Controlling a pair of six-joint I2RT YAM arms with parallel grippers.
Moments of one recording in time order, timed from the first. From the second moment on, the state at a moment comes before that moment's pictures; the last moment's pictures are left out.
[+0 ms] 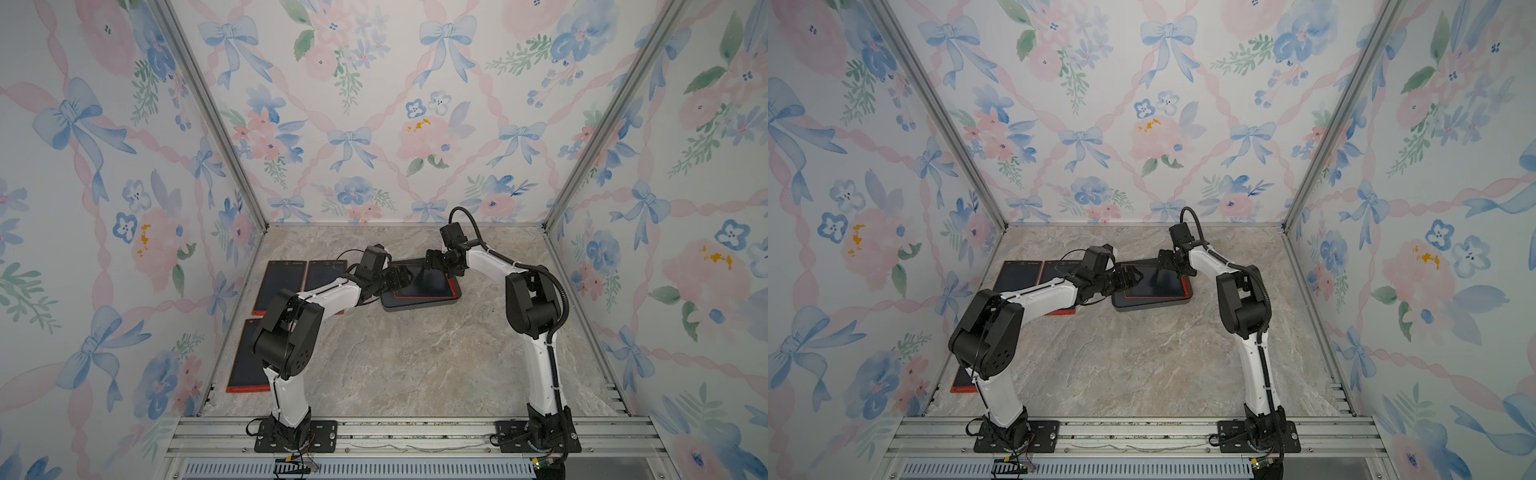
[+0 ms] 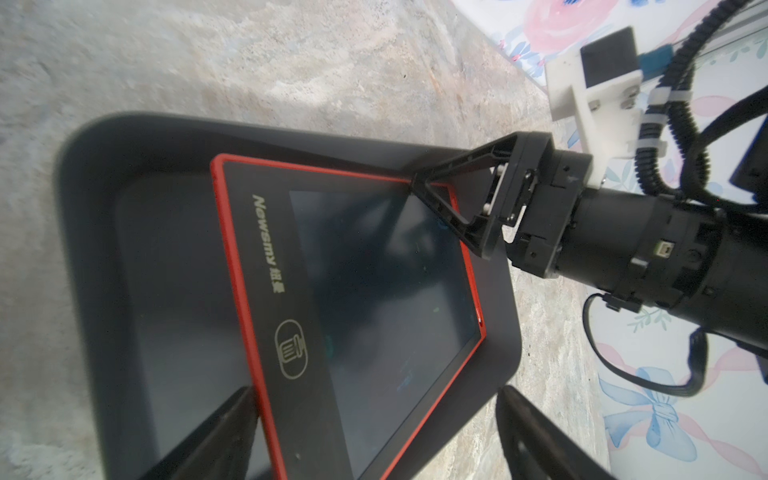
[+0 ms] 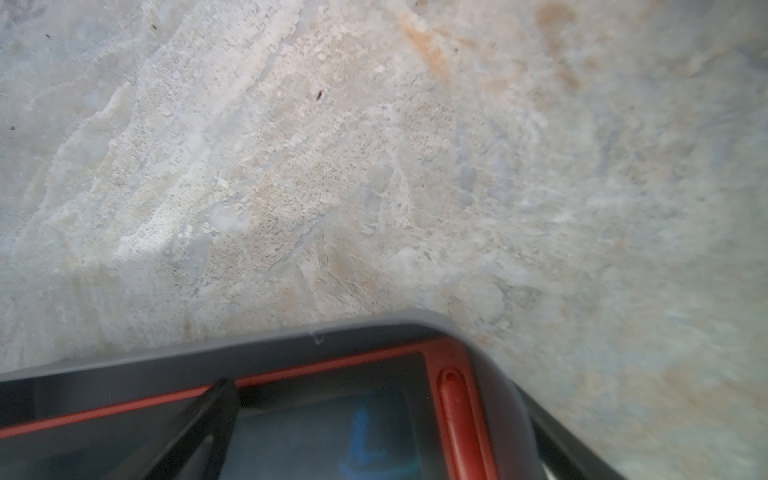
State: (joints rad) left arm -0.49 1.84 1.16 -0.02 0.25 -0.71; right arm 0.38 2.45 1.98 -0.55 -0.03 0.48
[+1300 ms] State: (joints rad) left arm -0.49 1.78 1.10 0.13 0.28 -0.76; right arm 0.36 2.43 1.94 -0.49 -0.11 0.56
